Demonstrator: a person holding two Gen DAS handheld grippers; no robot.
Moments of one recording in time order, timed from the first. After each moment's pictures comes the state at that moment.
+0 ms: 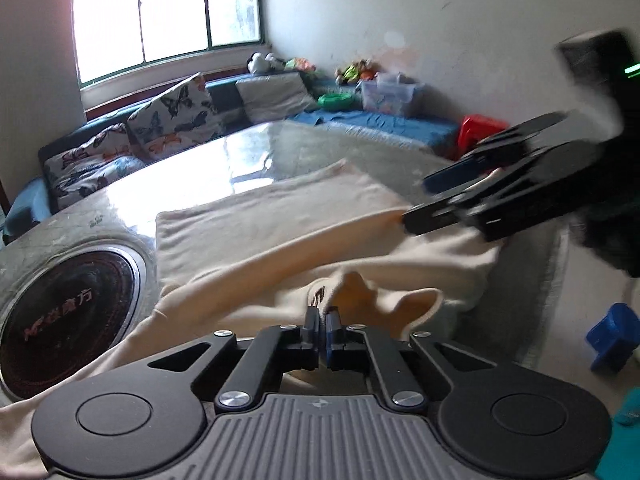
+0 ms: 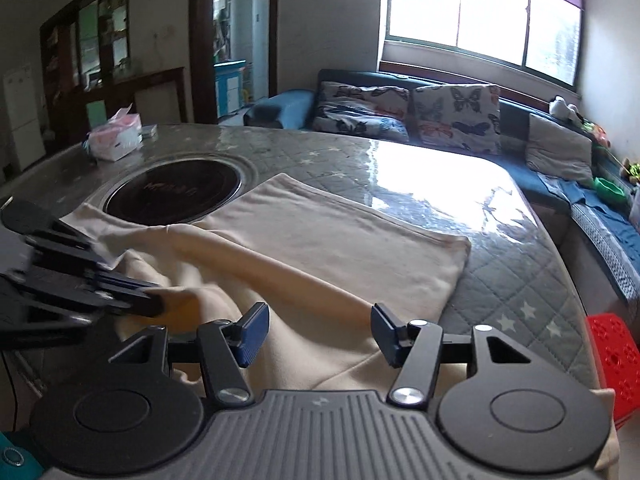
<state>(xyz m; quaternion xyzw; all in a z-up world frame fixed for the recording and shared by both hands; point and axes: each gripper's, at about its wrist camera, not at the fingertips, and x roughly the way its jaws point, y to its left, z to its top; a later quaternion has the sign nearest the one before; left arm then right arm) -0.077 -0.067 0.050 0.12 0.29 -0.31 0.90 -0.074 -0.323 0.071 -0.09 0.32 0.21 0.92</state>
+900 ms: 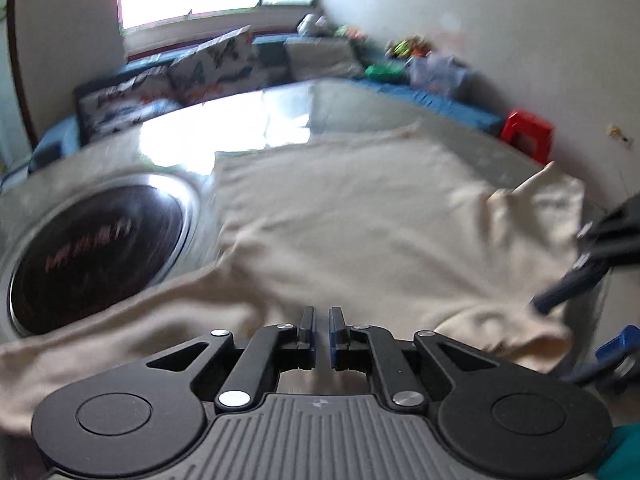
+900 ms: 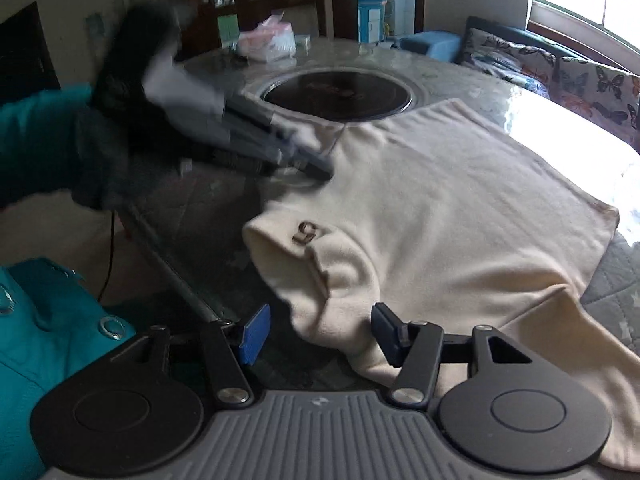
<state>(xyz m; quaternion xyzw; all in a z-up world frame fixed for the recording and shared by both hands) -0.024 -0.033 0.019 0.08 0.36 -0.23 0.90 -0.126 -0.282 0.053 -0.15 0.40 0.39 0.82</state>
